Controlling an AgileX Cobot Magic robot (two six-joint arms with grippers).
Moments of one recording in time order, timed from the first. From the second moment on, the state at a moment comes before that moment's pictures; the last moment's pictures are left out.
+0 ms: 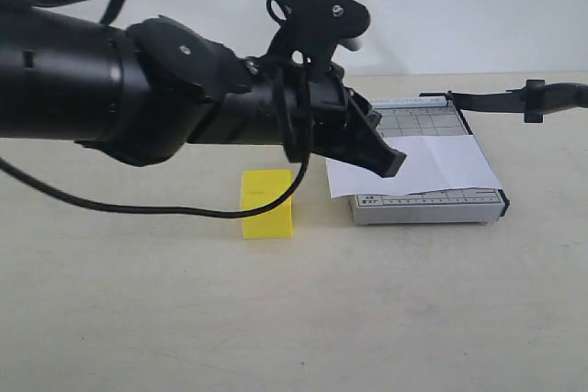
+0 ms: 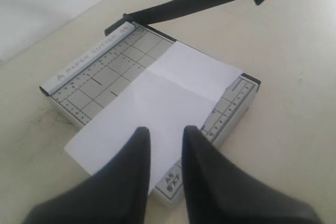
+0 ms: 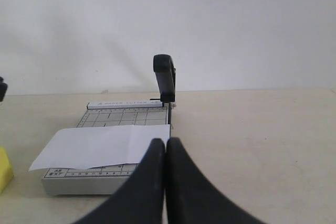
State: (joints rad) left arm -0.67 1.80 -1.16 -1.15 -0.03 1.85; right arm 0.07 0.03 0.00 0.13 0.10 -0.07
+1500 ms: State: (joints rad) left arm -0.67 2.27 -1.48 -1.05 -0.20 1.86; right arm 0.07 0.03 0.00 0.13 0.10 -0.07
